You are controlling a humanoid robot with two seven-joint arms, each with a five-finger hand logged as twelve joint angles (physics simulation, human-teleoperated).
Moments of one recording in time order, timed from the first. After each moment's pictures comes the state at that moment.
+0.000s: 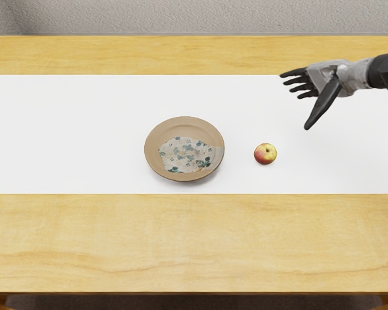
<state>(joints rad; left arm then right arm) 0.00 0.00 -0.06 -0.08 0.14 -0.23 0.11 1.38 -0.58 -0.09 0.72 -0.21 0.61 -0.21</state>
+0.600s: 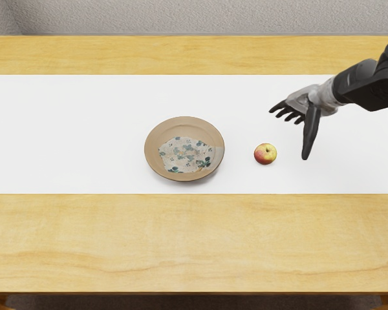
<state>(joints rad) 0.00 0.00 -0.06 -0.08 0.14 -0.23 0.11 1.44 -0.55 -0.08 0.99 -0.44 0.50 -0.52</state>
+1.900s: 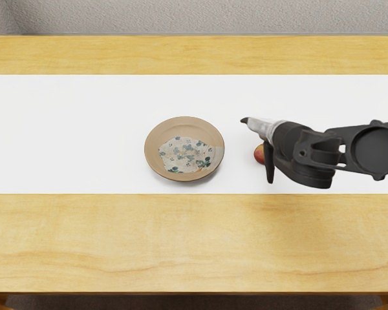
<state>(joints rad) 0.00 0.00 -0.06 -0.08 0.14 -0.23 0.11 1.53 -0.36 -0.46 1.45 -0.67 -0.33 -0.61</state>
